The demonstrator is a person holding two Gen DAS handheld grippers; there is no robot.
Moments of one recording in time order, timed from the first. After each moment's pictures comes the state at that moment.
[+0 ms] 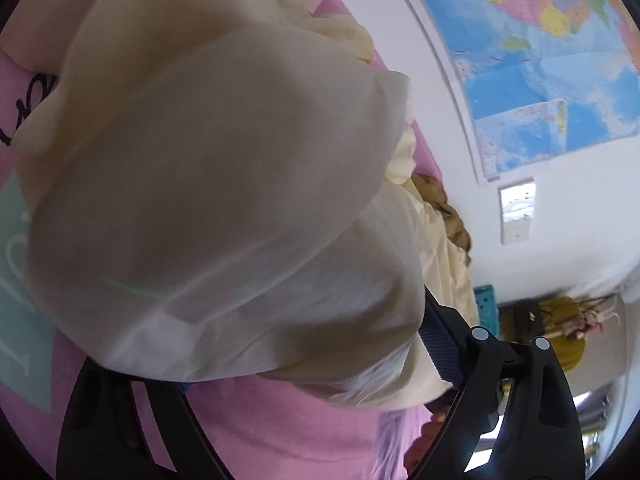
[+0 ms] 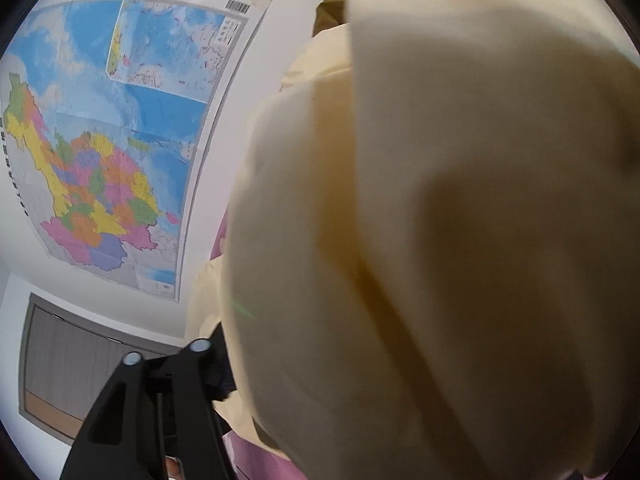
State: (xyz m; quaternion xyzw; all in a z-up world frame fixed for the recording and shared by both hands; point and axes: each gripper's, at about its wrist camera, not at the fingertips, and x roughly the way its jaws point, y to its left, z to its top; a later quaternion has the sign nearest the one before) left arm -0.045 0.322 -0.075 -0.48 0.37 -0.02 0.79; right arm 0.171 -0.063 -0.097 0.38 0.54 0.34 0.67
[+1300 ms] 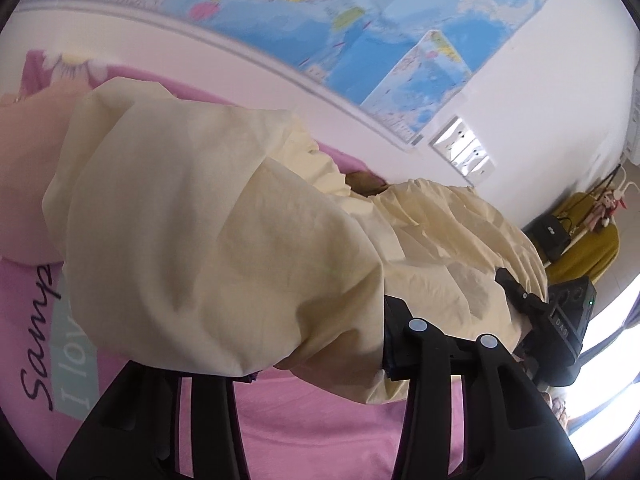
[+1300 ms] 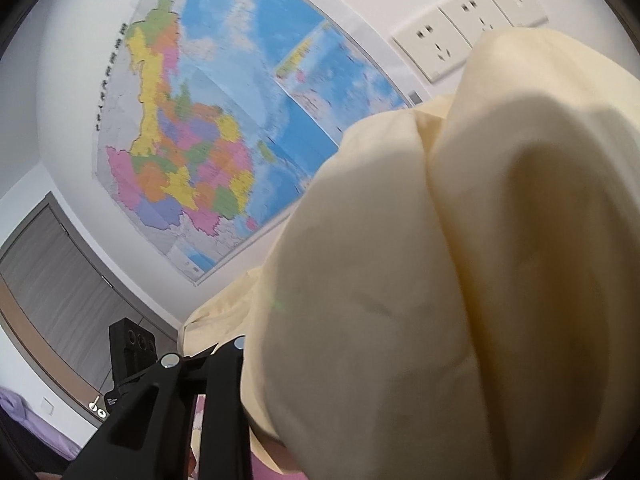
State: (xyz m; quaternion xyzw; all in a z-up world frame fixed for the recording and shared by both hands) left arm -0.057 0.279 0.016 -0.28 0.33 -0.08 0.90; right arm 0.147 -0.081 0.037 0.27 0.37 0.44 0.77
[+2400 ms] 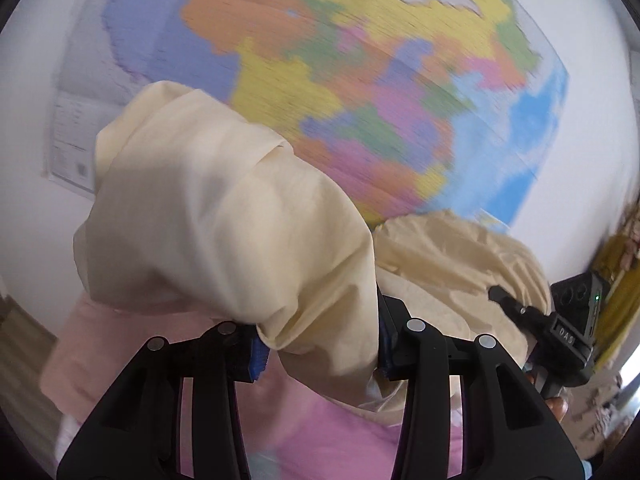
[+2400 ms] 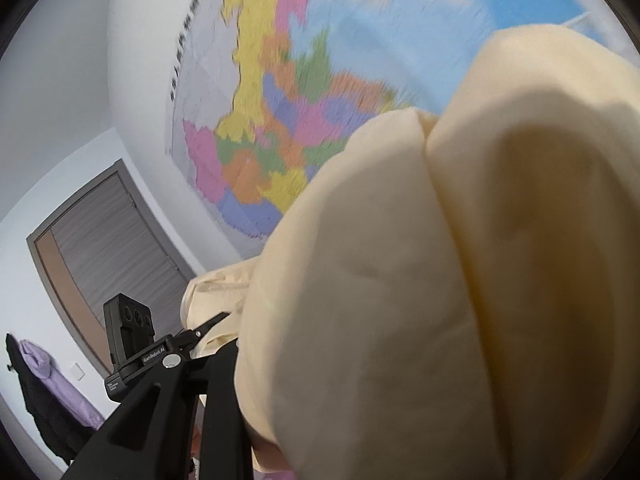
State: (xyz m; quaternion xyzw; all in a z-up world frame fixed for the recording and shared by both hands) left arm -0.064 0.456 0.163 -0.20 0.18 0.05 0.96; right arm 0.203 0.151 0.141 0.26 0.31 0.60 0.69
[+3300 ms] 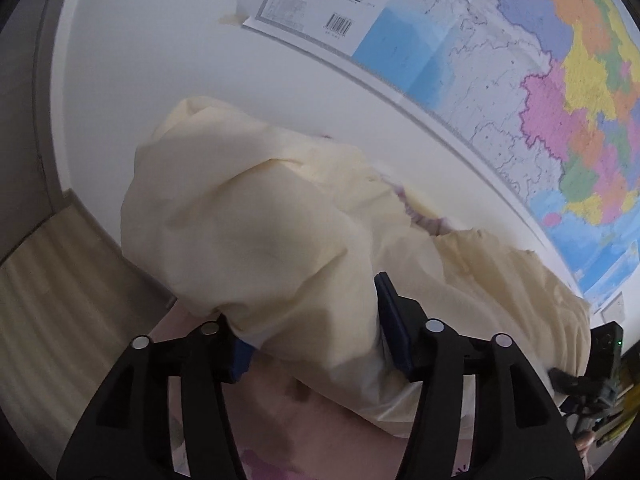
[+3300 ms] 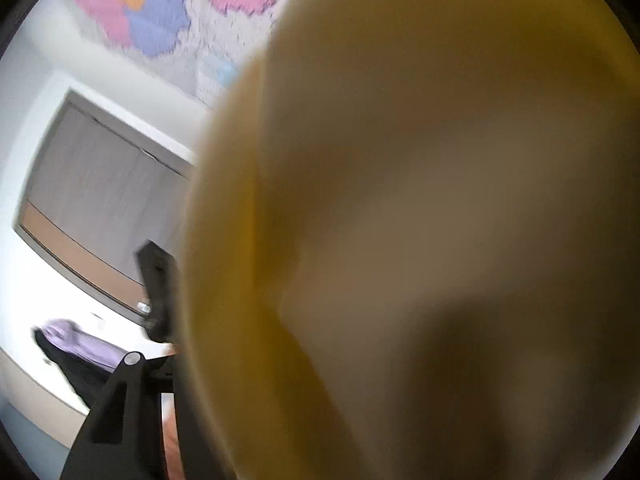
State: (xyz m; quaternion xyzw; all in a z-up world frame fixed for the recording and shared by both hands) left arm -0.111 0.662 -0.035 -0.31 0.25 0.20 0.89; right arm 0.130 0.323 -0.026 0.19 0.54 0.63 0.53
